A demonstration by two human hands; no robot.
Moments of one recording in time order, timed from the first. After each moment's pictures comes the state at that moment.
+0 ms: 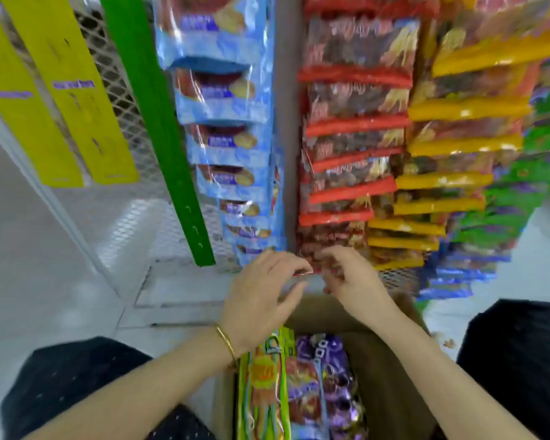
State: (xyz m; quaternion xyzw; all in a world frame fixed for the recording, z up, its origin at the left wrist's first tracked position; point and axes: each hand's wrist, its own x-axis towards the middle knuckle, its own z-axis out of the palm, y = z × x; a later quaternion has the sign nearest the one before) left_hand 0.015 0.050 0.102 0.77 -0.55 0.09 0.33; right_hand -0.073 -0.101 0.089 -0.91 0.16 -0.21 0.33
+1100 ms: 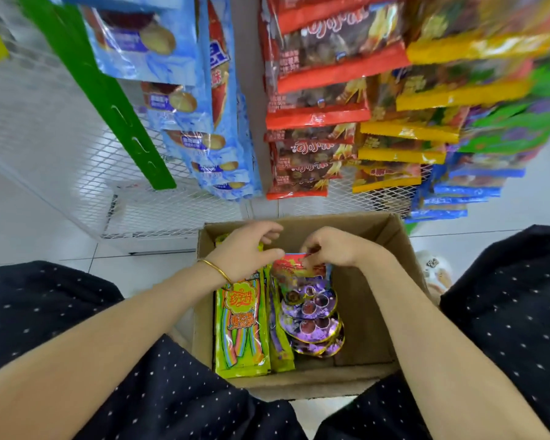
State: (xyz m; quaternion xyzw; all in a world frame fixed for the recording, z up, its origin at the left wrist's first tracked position) left_hand 0.030 0.020 0.007 0.83 -0.42 -0.28 0.26; right_hand -0.064 -0.154 -0.023 -0.88 0.11 0.21 0.42
